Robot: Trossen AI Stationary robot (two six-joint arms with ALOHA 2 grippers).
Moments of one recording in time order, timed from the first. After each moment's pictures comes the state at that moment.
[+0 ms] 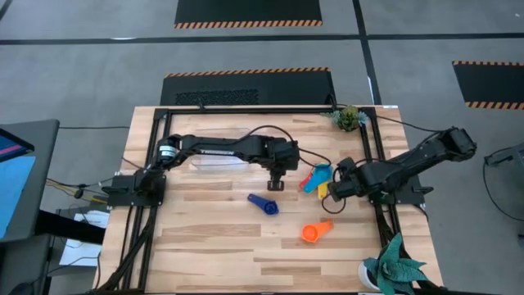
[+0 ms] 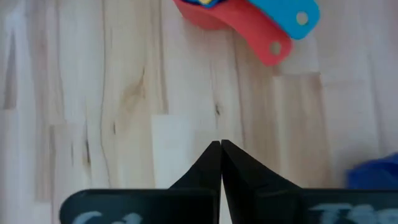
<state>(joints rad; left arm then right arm) 0.07 2.17 1.93 -0.86 -0.09 0.20 0.27 1.17 0.59 -1.03 0.43 1.39</state>
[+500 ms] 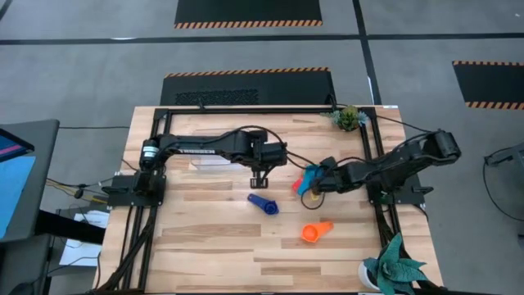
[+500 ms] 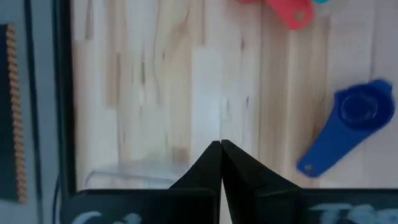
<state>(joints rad) 0.01 2.02 2.01 -1.25 -0.30 0.06 0.13 1.40 0.59 -0.60 0.48 1.23</state>
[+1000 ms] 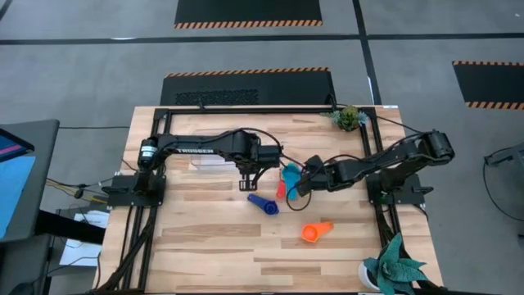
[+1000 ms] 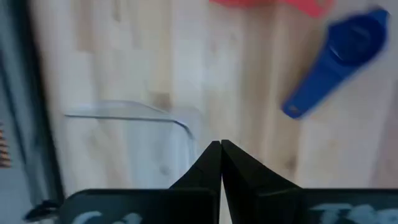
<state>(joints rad) 0.01 2.01 2.00 -1.43 -0.22 0.00 0.13 1.47 0.78 -0.54 0.47 1.06</state>
